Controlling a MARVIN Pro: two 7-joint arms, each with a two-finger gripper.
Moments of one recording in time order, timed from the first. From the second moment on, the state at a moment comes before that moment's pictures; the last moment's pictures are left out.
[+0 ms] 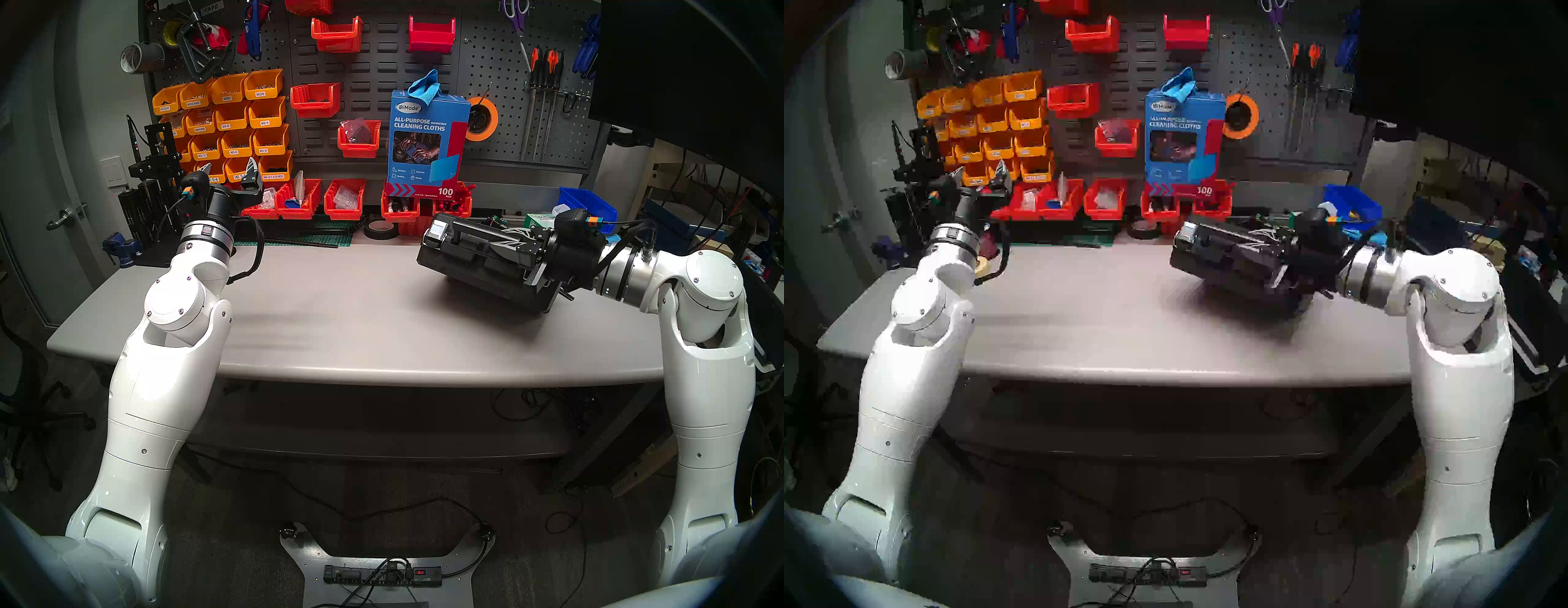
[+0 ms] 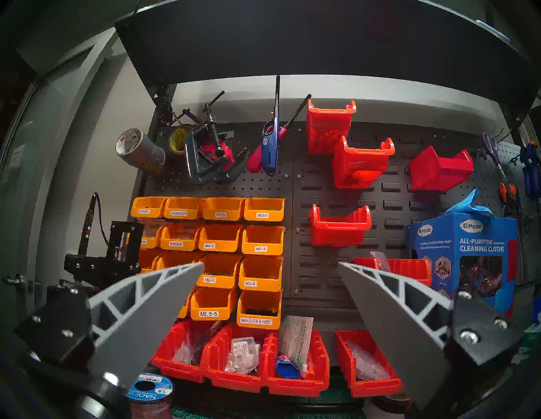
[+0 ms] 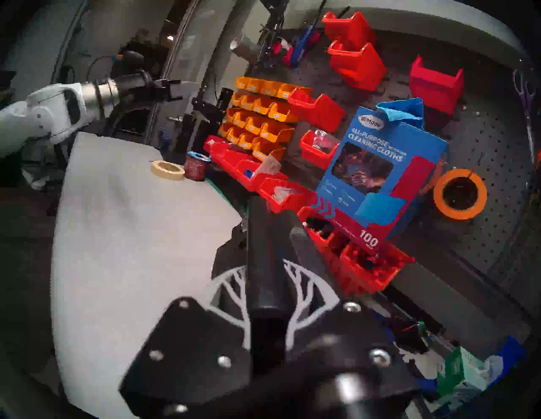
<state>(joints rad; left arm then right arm) 1.30 -1.15 -1.53 -1.76 -0.42 -0.05 0.20 -1.45 -1.10 1.89 -2.03 0.12 0.40 1.09</state>
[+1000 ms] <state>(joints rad) 1.30 -1.15 -1.53 -1.76 -0.42 -0.05 0.20 -1.74 -1.25 2.03 -2.08 0.00 0.20 1.09</state>
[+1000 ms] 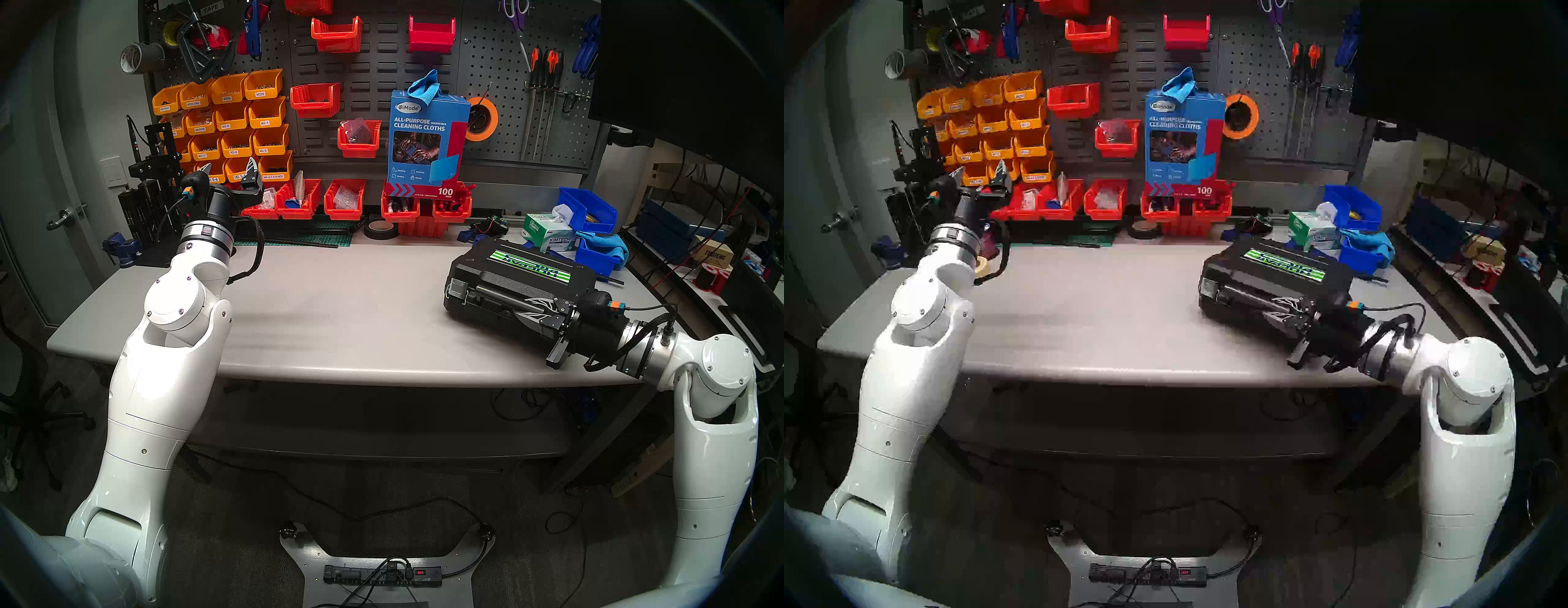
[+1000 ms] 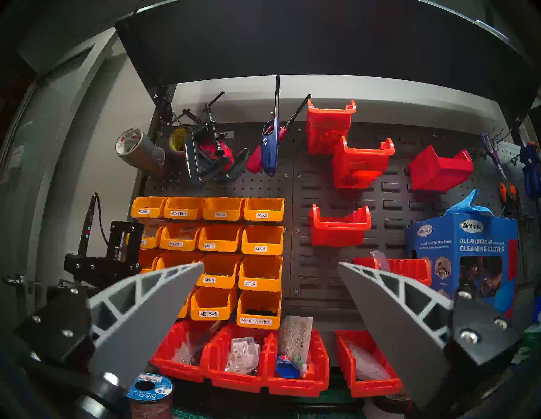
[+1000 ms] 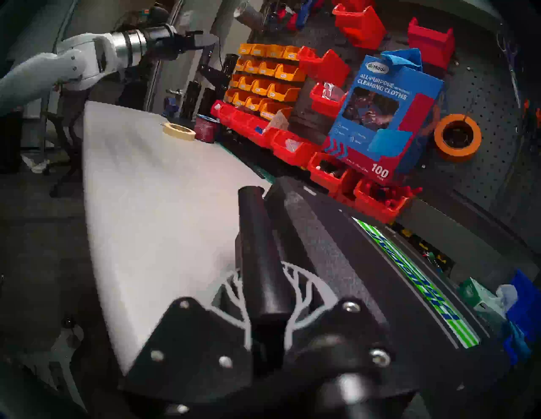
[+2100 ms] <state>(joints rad) 1.30 -1.15 -1.53 -1.76 -0.42 -0.05 0.20 -1.69 -1.36 1.97 -1.99 -0.06 0.12 0.96</state>
